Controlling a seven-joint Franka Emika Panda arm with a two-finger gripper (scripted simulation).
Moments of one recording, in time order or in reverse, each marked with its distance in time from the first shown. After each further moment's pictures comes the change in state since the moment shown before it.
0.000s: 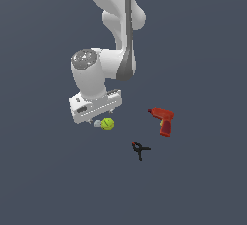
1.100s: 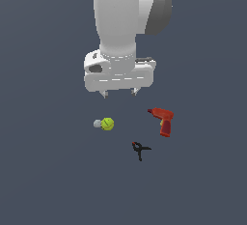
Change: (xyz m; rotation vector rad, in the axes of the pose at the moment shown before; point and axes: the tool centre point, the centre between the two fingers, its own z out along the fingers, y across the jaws) arm 0.055 -0.074 -0.156 -0.006 0.030 0.381
